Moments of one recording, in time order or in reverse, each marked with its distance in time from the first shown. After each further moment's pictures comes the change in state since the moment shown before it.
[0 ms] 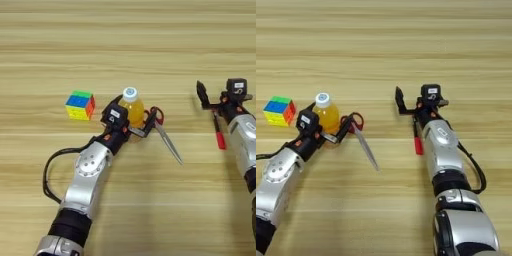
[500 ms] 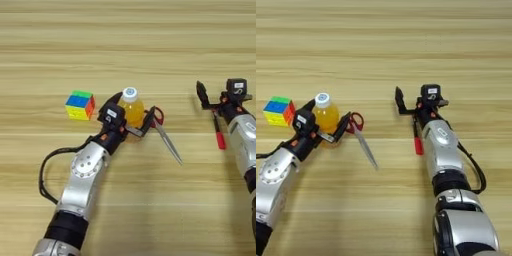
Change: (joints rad) left arm 0.031 0.016 0.005 -0.058 -0.002 0.003 -0.011; right arm 0.000 0.001 0.000 0.001 0.000 0.000 0.000
